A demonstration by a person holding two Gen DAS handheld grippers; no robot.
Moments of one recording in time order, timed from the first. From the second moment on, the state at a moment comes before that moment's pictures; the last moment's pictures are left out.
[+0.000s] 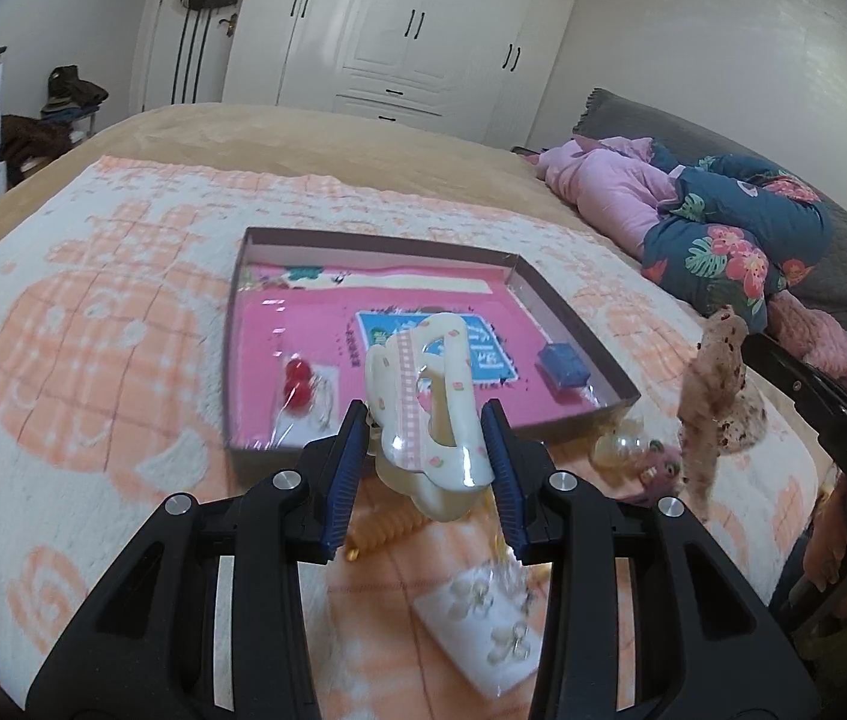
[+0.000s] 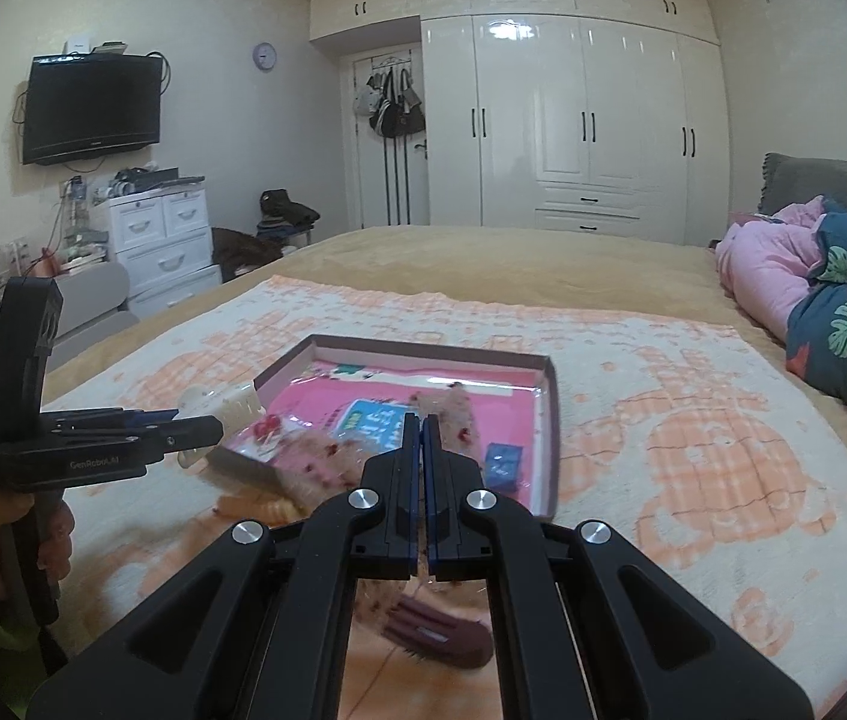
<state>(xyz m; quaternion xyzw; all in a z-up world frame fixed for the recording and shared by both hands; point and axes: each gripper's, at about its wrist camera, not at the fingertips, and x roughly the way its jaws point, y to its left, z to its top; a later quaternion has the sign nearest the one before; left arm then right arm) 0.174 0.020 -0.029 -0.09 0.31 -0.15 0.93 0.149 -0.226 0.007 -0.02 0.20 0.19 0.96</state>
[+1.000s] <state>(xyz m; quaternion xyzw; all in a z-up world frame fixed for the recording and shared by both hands) 0.264 -0.014 -0.049 -0.07 0.36 -0.17 0.91 0.272 -0.209 -0.001 -0.06 0.23 0.15 0.96</state>
